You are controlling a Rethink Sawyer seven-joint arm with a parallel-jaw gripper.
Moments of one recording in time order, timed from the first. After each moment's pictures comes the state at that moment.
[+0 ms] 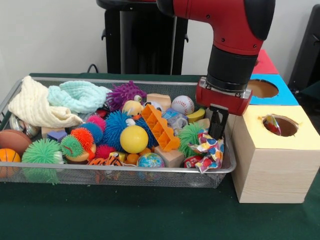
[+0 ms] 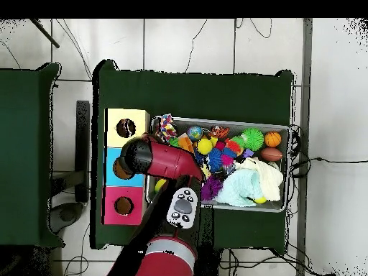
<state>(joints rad) 0.11 -0.42 -0.24 1.54 0.31 0.34 1.87</state>
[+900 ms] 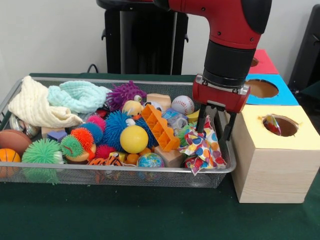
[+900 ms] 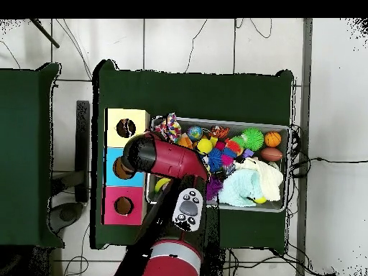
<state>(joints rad) 0.09 -0.44 -0.24 1.54 0.31 0.34 1.87</state>
